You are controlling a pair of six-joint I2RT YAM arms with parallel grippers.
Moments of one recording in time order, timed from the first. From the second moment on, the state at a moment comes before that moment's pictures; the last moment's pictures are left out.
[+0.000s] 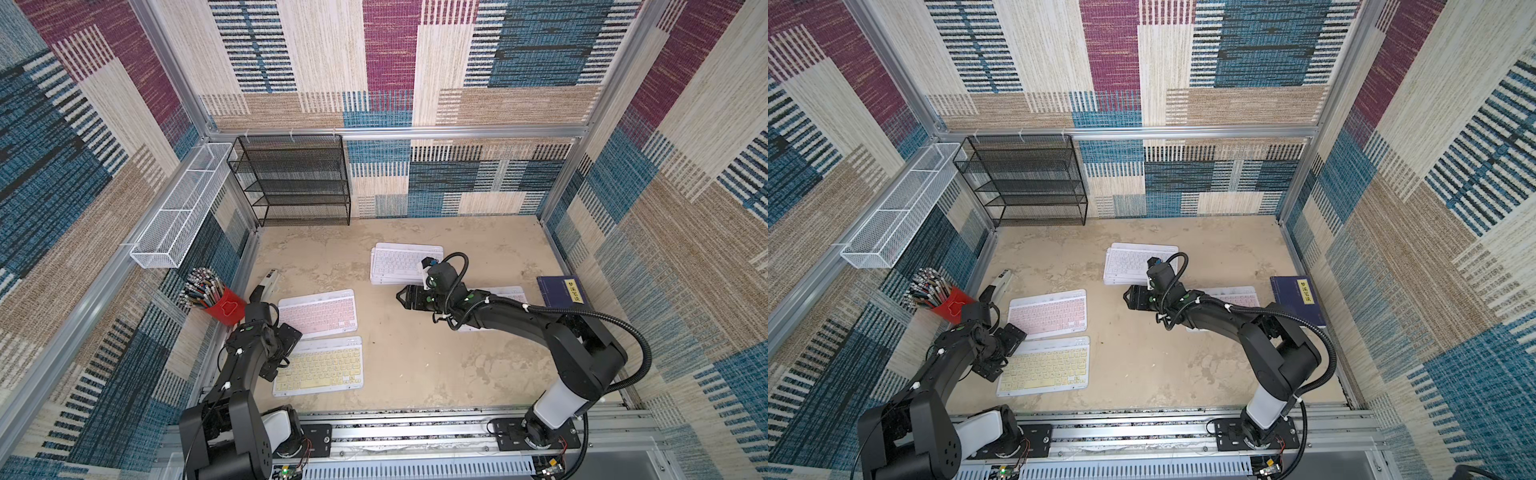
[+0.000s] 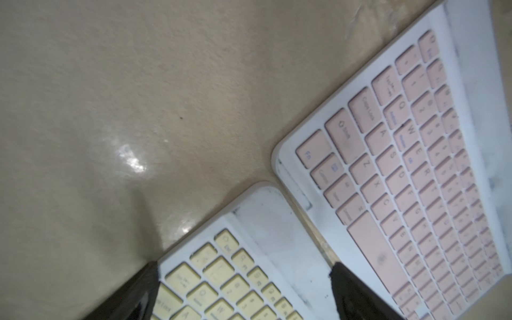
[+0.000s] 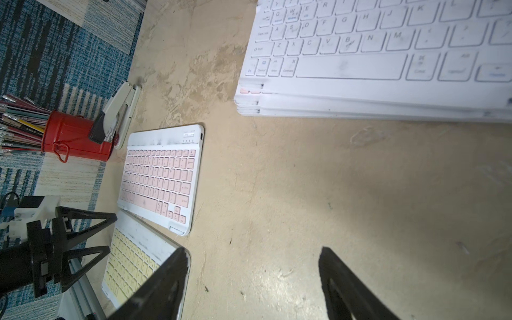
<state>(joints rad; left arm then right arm) 0.29 1.20 0.58 -0.69 0.06 -0.76 0.65 1.67 0.96 0.01 -0.18 0.66</state>
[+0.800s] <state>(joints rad) 0.27 1.09 0.49 -0.60 0.17 -0.69 0.68 1.61 0.87 0.01 -0.28 0.68</state>
